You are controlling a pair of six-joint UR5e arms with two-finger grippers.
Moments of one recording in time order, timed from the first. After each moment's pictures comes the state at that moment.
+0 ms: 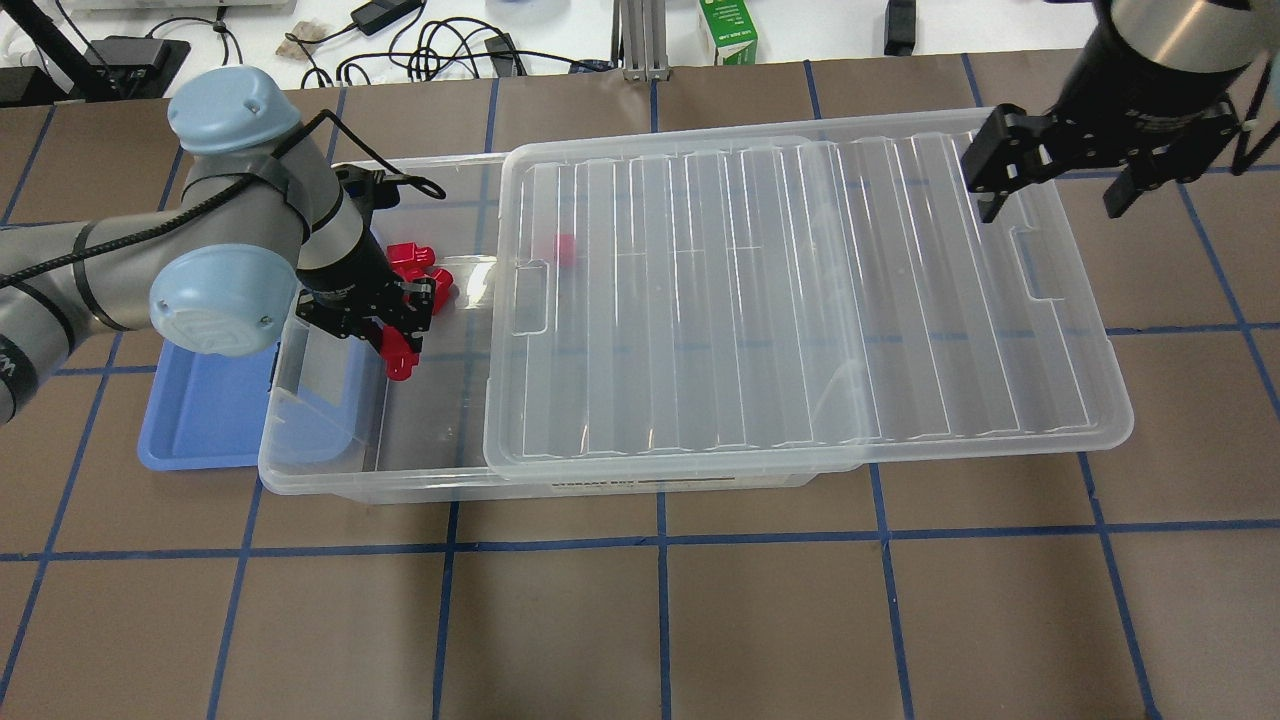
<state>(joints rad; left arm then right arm) -1.50 -1.75 -1.89 -1.15 1.56 0.02 1.39 -1.64 1.59 -1.58 -1.62 -0.16</state>
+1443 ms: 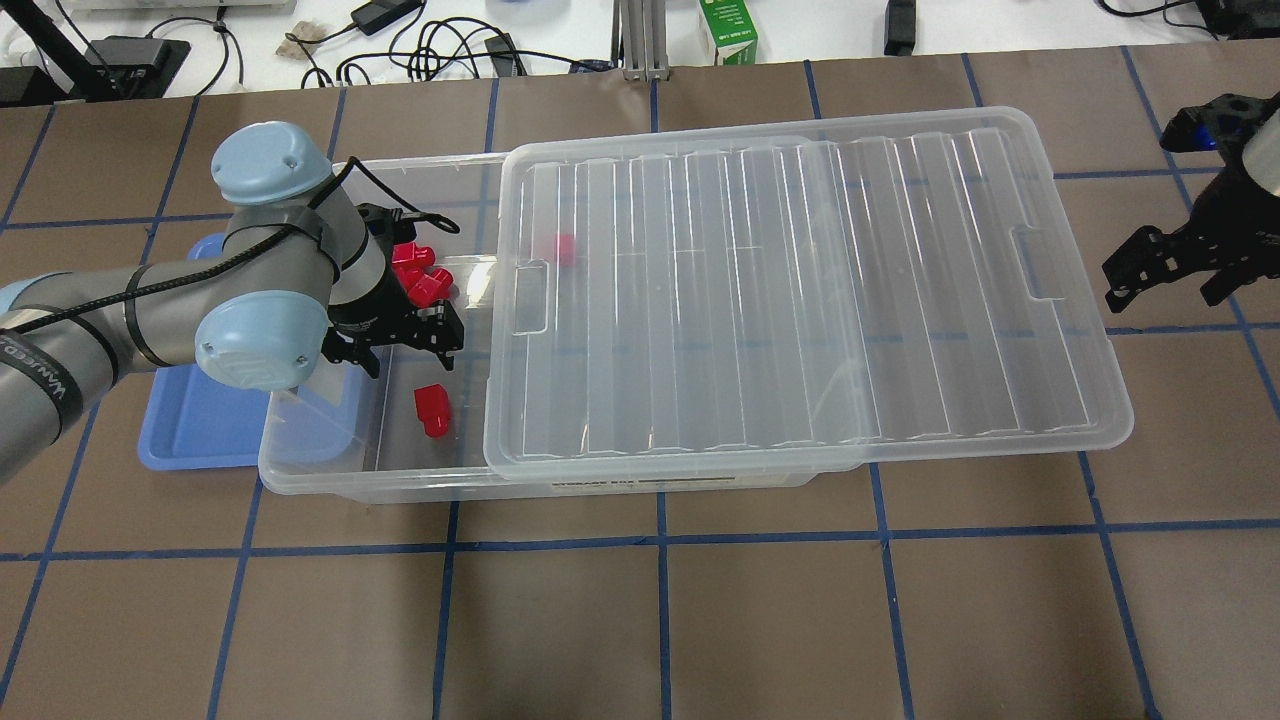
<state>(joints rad) -1.51 -1.76 -1.90 -1.13 1.56 -0.01 1.10 -1.49 1.84 -1.86 -1.61 -0.50</state>
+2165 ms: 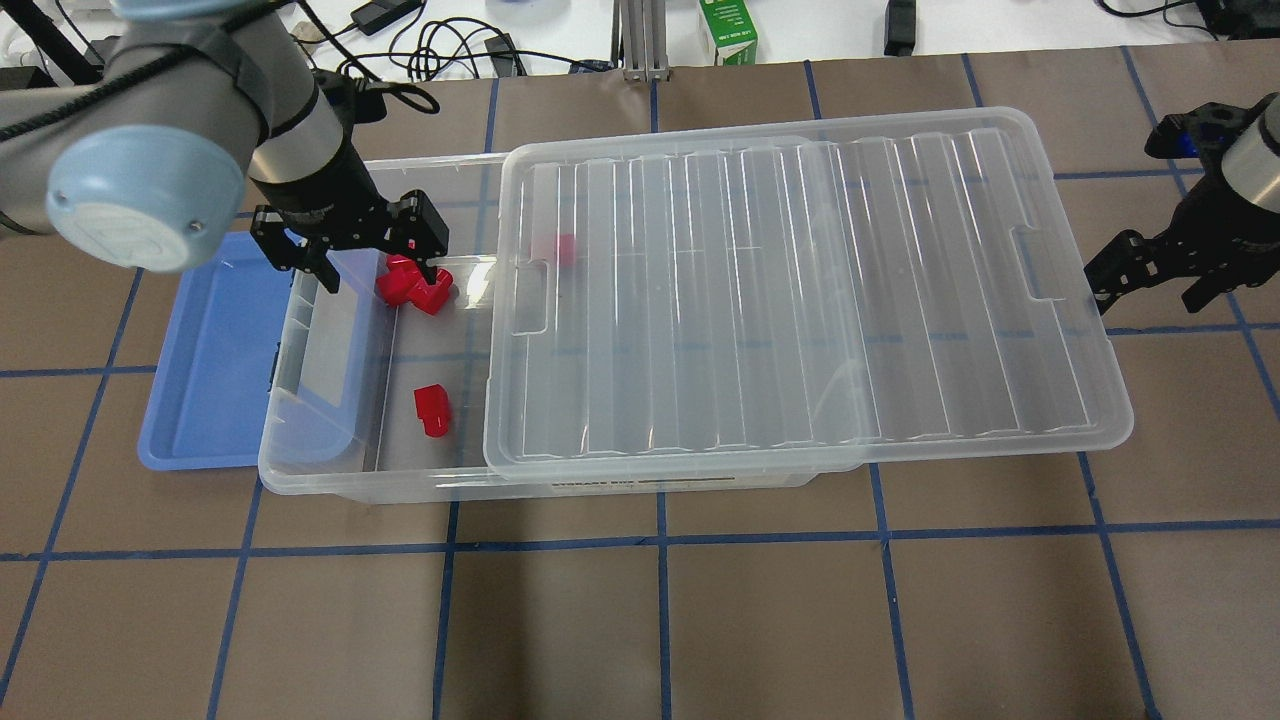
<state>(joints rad) -1.60 -1.65 -1.51 -1.59 1.58 -0.05 1.16 -1.50 1.86 -1.86 -1.57 -0.39</state>
